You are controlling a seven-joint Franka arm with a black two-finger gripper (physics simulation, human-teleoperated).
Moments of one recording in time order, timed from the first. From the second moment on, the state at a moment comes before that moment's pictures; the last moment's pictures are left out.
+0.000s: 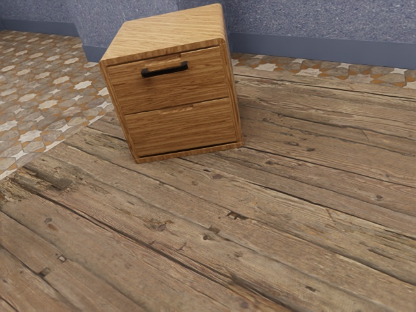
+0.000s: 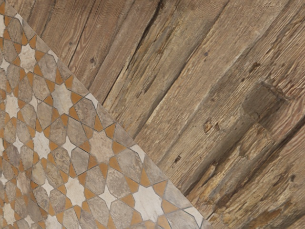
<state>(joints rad) 0.49 0.33 0.40 -0.89 -0.09 1.83 1.72</state>
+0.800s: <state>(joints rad) 0.38 0.47 0.12 -0.77 -0.15 1.84 1.37</state>
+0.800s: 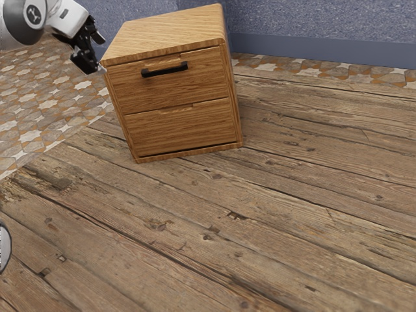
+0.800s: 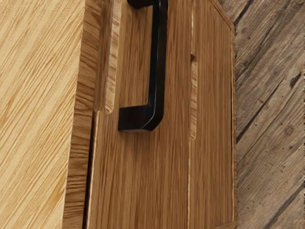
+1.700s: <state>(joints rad) 0.26 0.57 0.07 -0.77 0.04 1.91 1.19</state>
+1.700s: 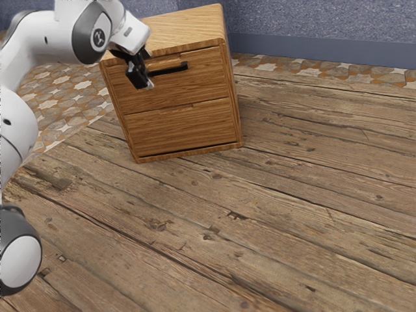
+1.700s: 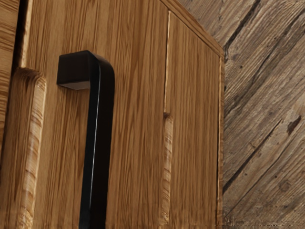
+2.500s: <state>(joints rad) 0.28 0.60 0.03 -0.76 0.01 2.02 1.22</state>
